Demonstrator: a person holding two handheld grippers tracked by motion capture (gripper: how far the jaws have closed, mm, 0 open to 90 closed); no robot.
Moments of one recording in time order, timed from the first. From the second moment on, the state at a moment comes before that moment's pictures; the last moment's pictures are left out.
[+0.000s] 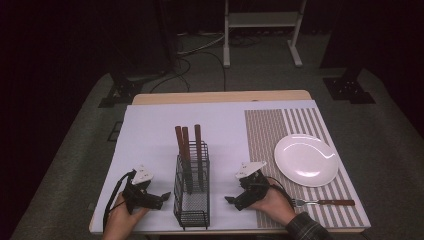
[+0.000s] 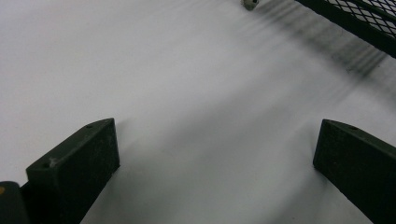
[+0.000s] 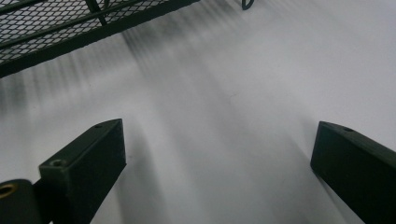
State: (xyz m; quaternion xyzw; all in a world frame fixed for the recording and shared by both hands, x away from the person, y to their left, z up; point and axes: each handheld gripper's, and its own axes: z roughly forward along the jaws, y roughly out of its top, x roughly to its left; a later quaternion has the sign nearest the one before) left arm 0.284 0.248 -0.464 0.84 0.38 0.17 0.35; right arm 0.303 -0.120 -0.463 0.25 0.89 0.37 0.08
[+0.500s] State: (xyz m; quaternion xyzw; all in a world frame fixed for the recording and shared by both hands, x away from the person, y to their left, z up) left arm 0.284 0.248 -0.464 0.84 0.38 0.17 0.35; right arm 0.305 -0.120 -0.451 0.25 0.88 0.39 0.08
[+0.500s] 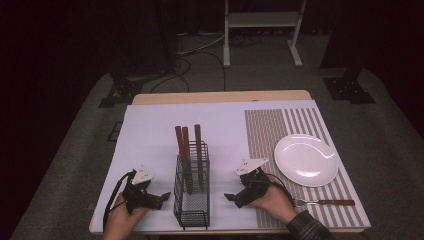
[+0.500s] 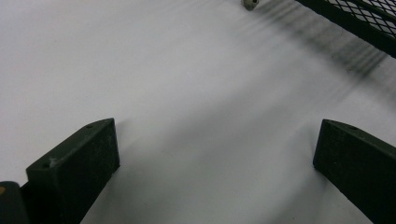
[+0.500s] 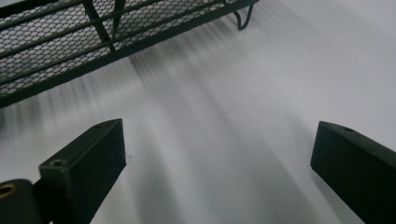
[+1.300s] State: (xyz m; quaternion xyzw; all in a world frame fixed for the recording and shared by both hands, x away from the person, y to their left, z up) left arm 0.284 0.248 -0.464 0.84 0.38 0.17 0.35; right arm 0.323 -0.122 -0.414 0.26 0.86 0.43 0.10
